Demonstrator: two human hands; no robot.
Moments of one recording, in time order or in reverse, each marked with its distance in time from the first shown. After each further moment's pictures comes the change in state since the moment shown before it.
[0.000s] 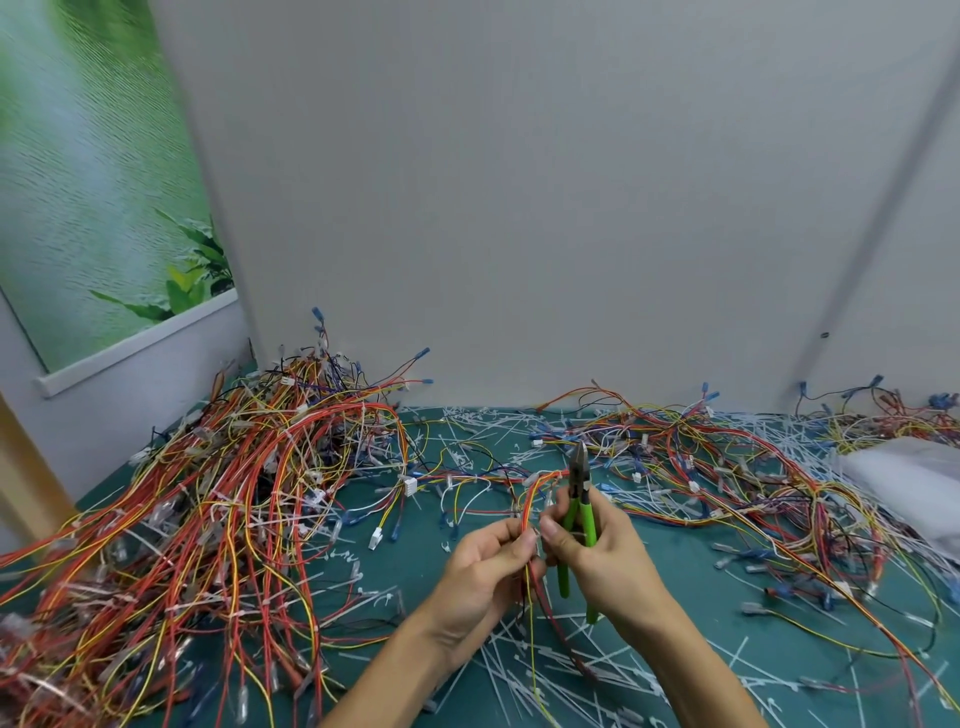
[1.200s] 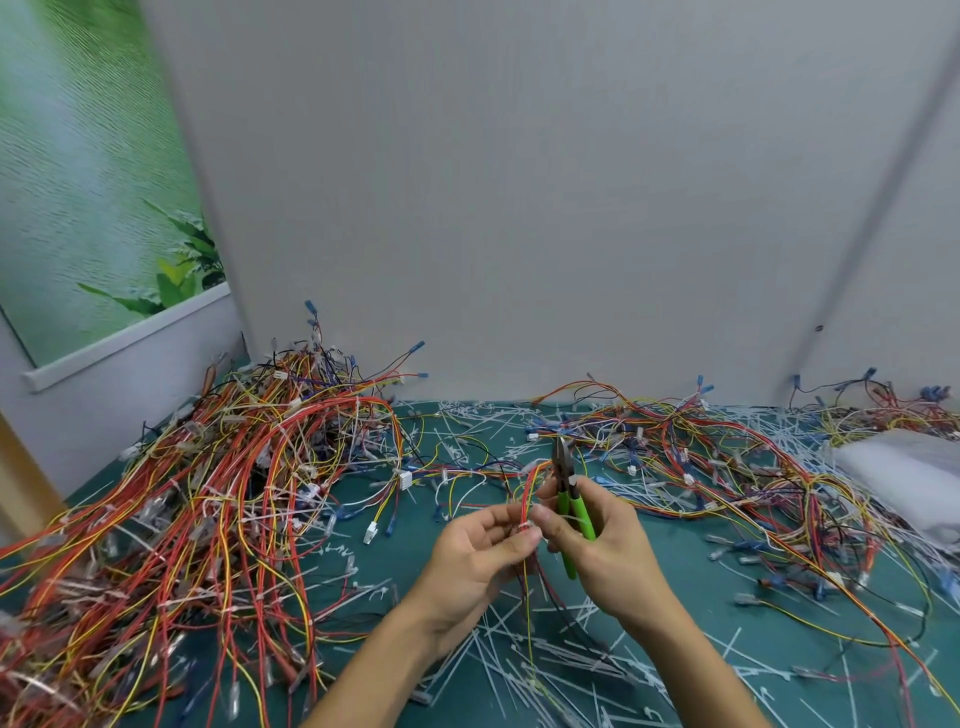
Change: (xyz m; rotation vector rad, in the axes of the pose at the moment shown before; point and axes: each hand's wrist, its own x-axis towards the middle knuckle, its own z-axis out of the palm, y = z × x) left_hand 0.006 0.002 -0.006 0.032 0.096 0.033; right_hand -0.001 -0.003 -0.005 -0.029 -0.003 -0.089
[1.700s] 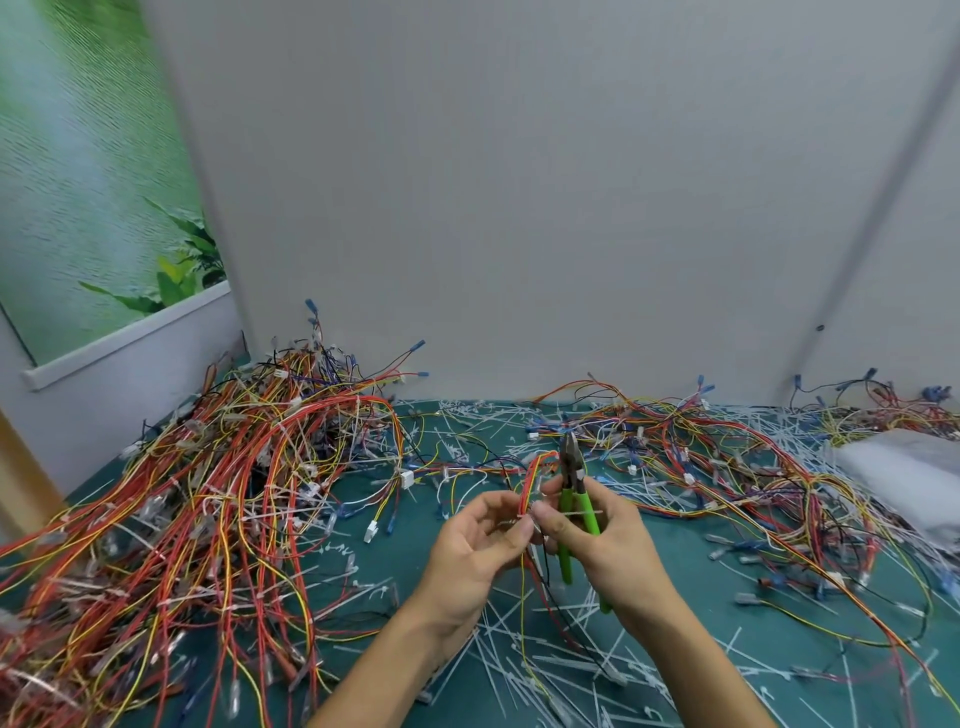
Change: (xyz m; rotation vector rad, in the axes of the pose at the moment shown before) left_hand -0.002 0.000 0.005 0.001 0.084 0.099; right_hand 0.000 -0.003 0.000 0.114 0.035 0.110
